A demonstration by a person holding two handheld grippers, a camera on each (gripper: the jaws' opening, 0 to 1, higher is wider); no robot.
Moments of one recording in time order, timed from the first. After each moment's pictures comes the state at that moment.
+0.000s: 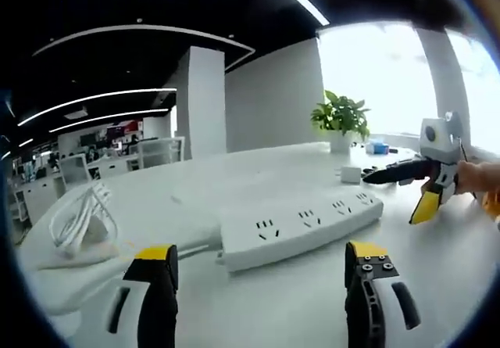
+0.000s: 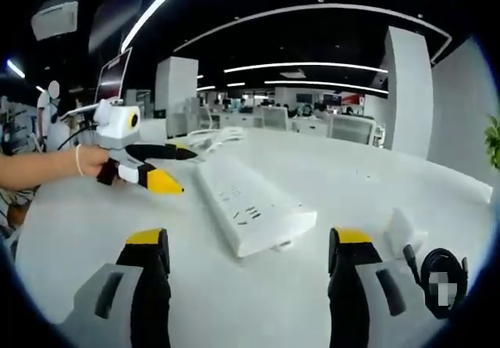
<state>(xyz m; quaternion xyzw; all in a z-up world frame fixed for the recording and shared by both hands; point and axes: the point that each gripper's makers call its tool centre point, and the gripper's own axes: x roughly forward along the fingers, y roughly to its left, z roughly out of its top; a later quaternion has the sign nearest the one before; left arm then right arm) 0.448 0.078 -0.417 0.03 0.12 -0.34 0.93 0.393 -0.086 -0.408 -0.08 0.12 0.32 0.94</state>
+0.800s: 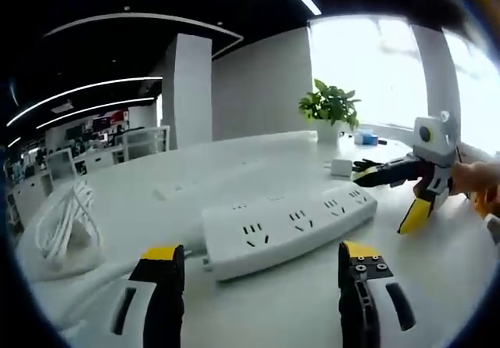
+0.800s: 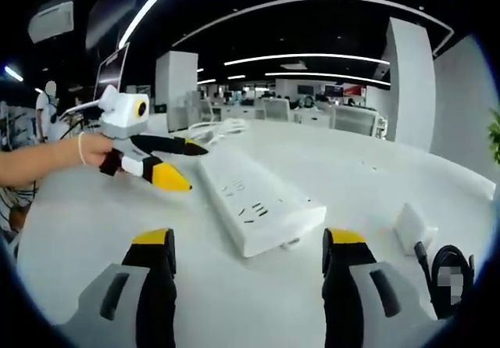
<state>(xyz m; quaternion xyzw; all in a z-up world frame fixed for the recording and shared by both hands) 0.447 0.061 -0.421 0.05 0.16 -0.38 0.91 0.394 -0.078 -0.415 -0.08 0.14 0.32 0.93</state>
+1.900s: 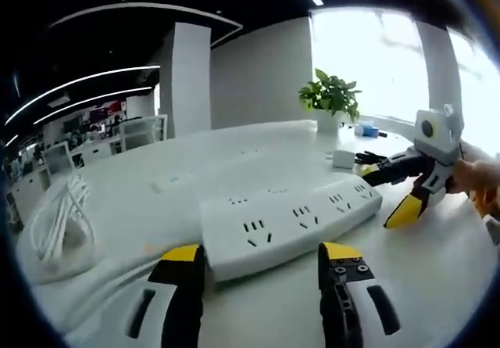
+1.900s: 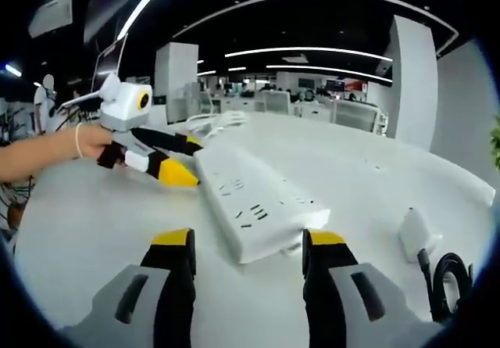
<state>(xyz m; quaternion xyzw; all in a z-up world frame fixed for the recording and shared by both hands) 0.454 0.059 -0.429 0.06 0.19 -0.38 0.90 0.401 -0.073 -0.421 -0.10 0.16 0.32 0.93</state>
